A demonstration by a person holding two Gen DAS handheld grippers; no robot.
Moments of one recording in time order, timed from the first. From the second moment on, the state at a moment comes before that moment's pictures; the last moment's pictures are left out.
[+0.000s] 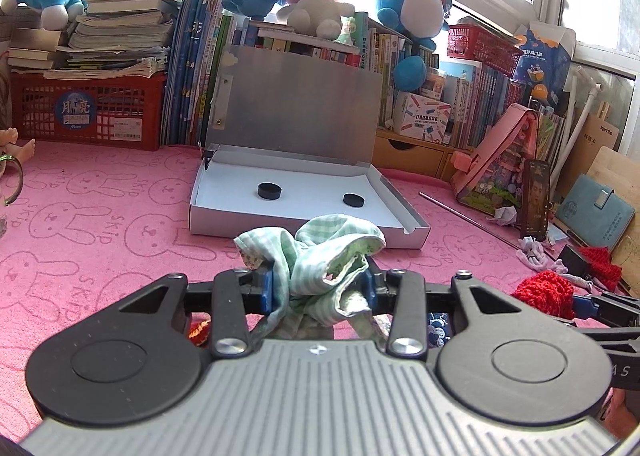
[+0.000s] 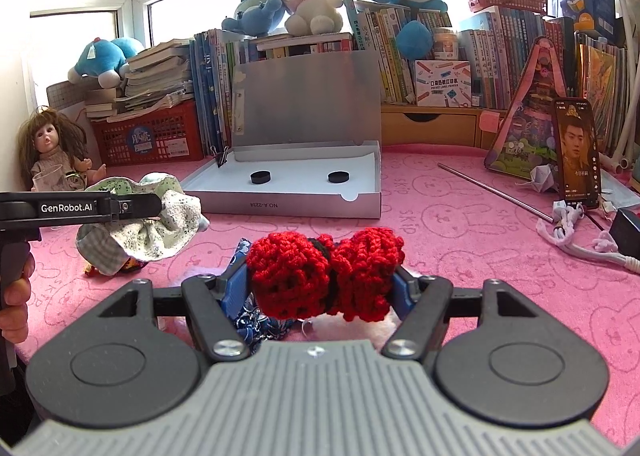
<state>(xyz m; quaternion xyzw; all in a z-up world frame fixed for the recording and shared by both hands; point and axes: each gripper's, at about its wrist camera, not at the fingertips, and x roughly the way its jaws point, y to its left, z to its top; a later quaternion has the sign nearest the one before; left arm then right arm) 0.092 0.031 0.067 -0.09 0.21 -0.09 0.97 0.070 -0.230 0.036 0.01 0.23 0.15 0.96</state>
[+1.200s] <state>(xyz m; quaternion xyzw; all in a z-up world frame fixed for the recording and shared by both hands) 0.128 0.043 0.077 -0.12 0.22 -0.10 0.96 0.128 -0.227 0.050 0.05 0.26 0.14 0.96</state>
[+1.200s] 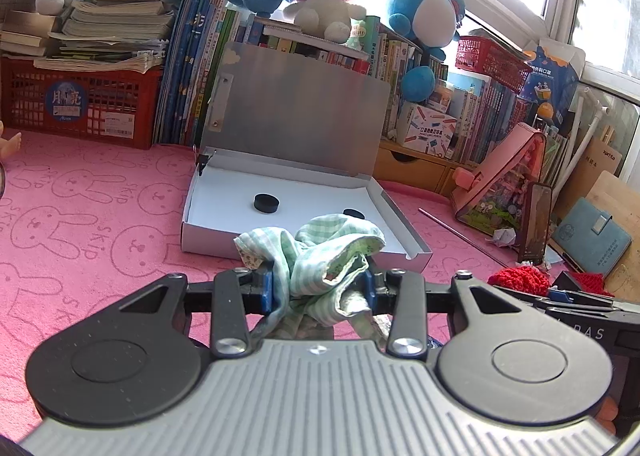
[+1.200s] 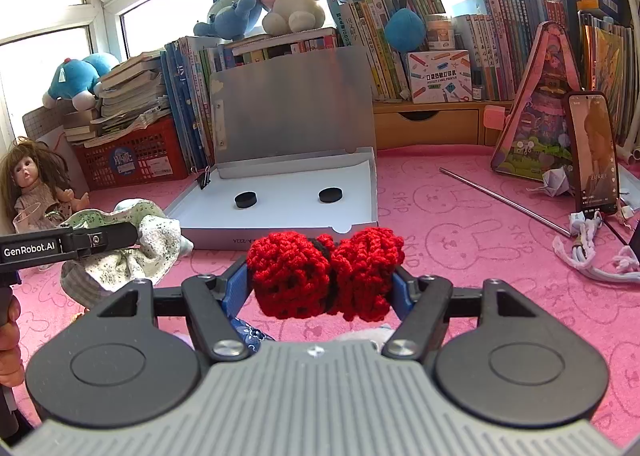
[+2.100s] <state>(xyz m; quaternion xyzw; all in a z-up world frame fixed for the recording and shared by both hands) 0.154 0.060 0.087 -0.16 0.23 -0.10 0.96 0.148 -0.221 0.061 0.04 0.25 0.15 0.95</state>
